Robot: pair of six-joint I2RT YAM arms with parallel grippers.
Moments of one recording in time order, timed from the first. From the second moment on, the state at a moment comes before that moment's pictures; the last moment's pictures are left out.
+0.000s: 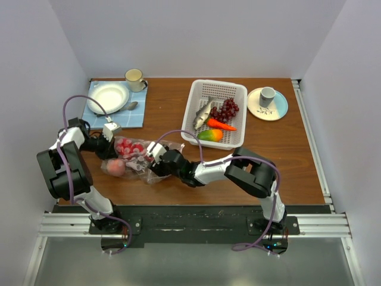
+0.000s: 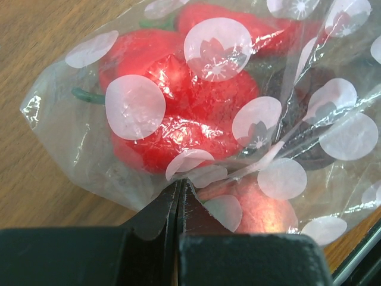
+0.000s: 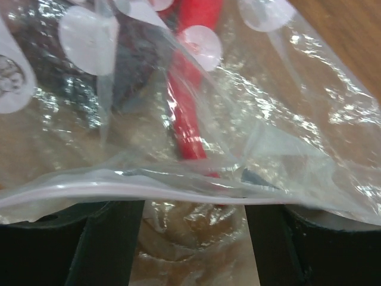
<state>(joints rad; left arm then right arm) 0.42 1.66 1.01 -0.83 0.70 1.09 1.12 2.04 1.10 0.48 0.22 -0.07</state>
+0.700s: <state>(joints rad) 0.42 1.68 1.02 -0.85 0.70 1.09 1.11 2.05 1.10 0.56 0.15 -0.04</state>
